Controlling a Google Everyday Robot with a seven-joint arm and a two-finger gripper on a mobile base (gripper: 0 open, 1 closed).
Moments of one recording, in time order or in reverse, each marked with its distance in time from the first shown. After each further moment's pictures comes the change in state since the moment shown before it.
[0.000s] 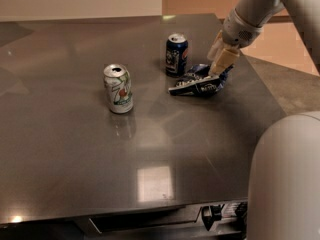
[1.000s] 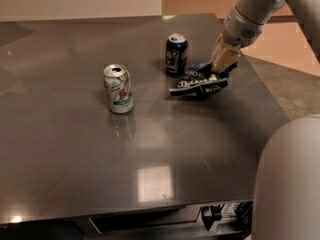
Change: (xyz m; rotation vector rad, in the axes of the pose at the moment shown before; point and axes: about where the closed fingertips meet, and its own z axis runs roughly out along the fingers) arm -0.005 0.021 -0.010 -0.041 0.031 -0.038
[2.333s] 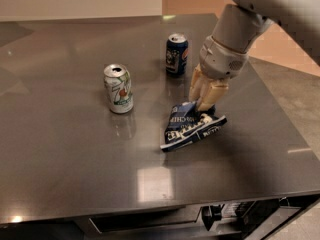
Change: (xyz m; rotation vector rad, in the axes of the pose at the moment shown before) arm -0.053 0.132 0.026 -0.213 -0.014 -0.346
